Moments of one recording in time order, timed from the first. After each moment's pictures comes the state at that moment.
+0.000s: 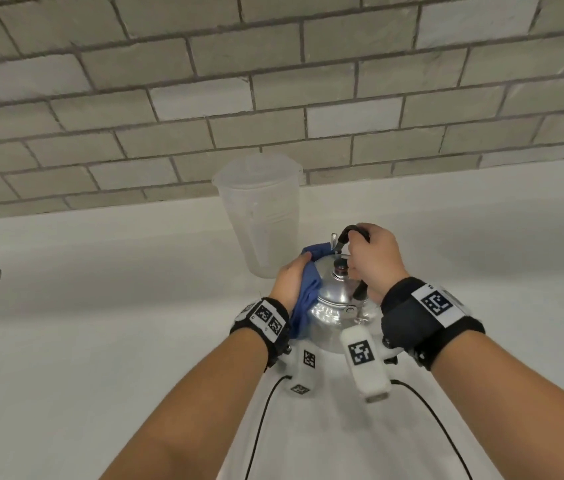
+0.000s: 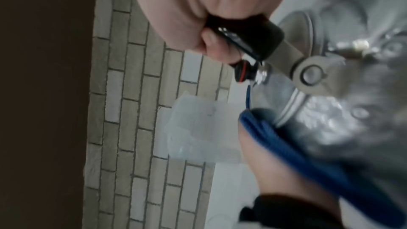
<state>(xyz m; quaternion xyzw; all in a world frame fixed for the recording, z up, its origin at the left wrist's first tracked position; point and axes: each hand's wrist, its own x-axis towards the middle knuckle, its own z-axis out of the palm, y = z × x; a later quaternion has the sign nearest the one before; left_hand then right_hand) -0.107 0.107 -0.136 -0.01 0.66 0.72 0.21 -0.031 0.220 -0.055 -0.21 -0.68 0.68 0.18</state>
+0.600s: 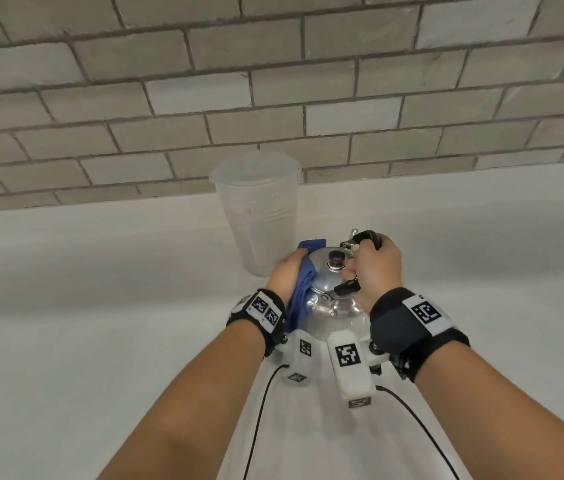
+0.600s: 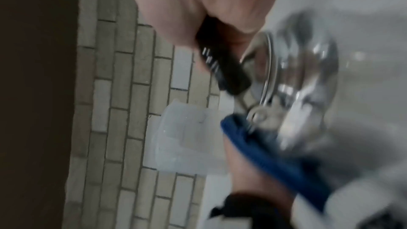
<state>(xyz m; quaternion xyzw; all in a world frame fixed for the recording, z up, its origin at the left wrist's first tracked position) -0.123 0.111 -0.131 0.01 0.69 0.70 0.20 -0.037 0.217 -0.078 -0.29 -0.55 0.74 0.24</state>
